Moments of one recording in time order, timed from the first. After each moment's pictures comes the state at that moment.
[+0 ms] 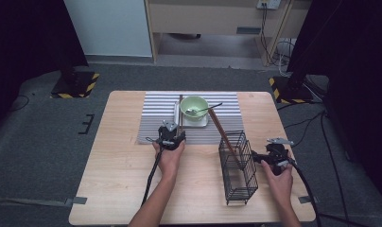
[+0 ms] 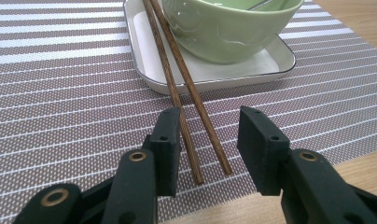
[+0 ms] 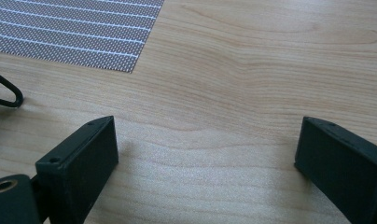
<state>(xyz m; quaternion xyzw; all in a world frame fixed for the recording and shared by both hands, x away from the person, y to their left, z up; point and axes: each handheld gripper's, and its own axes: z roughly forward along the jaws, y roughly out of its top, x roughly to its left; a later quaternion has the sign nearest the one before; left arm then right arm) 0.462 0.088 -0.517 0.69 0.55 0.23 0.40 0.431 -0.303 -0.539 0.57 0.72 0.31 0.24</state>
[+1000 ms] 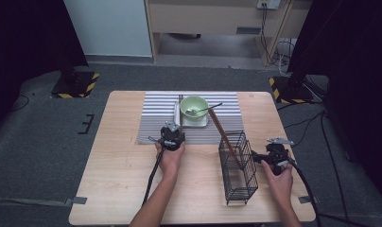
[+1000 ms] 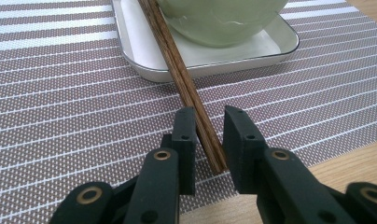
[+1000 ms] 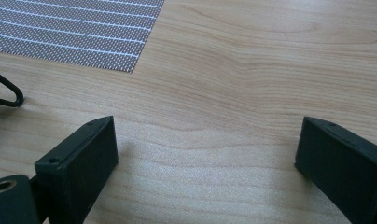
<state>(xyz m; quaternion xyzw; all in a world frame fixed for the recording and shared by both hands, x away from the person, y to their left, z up) 0.466 0.085 -0.526 0.71 0.55 0.22 0.39 0.431 -0.303 -0.539 0.57 0.72 0.31 0.24</state>
